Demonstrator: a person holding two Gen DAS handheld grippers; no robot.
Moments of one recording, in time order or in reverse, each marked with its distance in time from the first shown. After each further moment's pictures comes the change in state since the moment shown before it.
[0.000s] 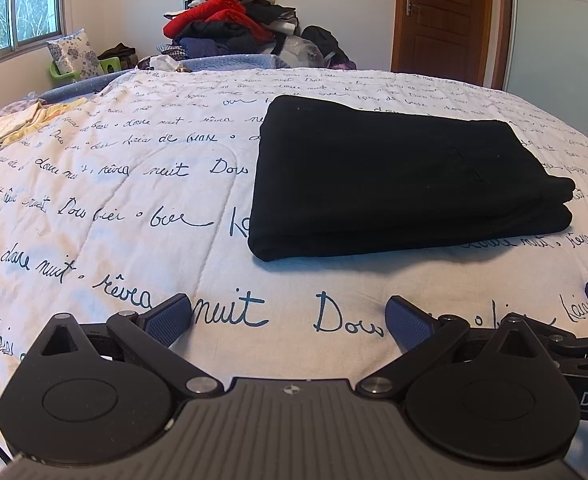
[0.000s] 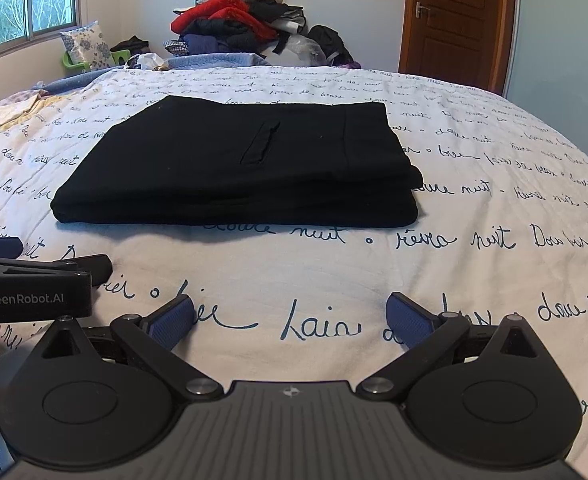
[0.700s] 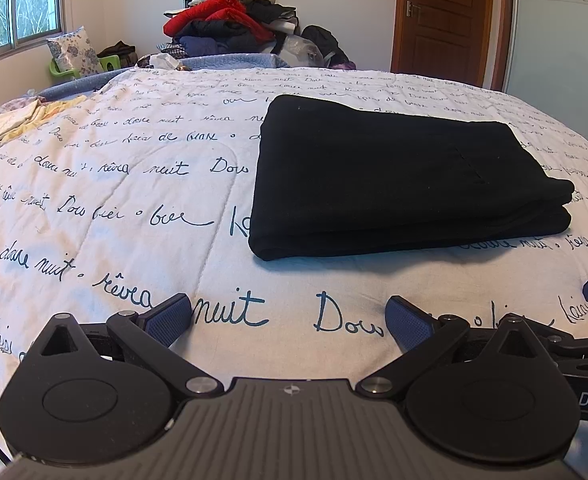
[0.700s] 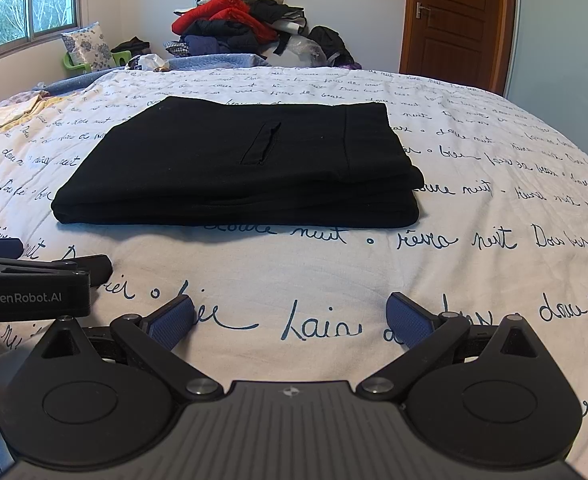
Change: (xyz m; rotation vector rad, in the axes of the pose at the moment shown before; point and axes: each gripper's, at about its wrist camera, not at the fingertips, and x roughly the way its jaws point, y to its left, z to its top) left arm 0.000 0.001 0.000 -0.008 0.002 -0.006; right arm 0.000 -0.001 0.000 0.002 -0.002 0.002
